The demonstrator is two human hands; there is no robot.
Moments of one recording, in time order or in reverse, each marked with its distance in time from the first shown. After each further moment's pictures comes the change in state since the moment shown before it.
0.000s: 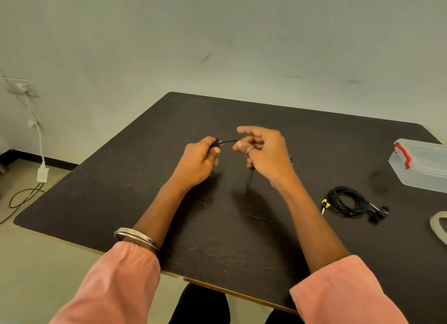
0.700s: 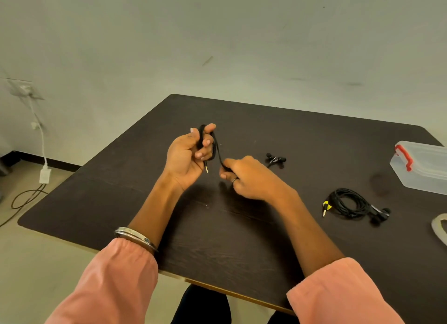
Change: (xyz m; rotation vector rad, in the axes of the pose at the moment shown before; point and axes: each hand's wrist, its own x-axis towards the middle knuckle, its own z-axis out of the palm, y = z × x) left_hand 0.003 0.013 -0.016 -1.340 0.039 -0.280; right_hand -0.008 0.007 0.019 -0.711 -0.594 -0.169
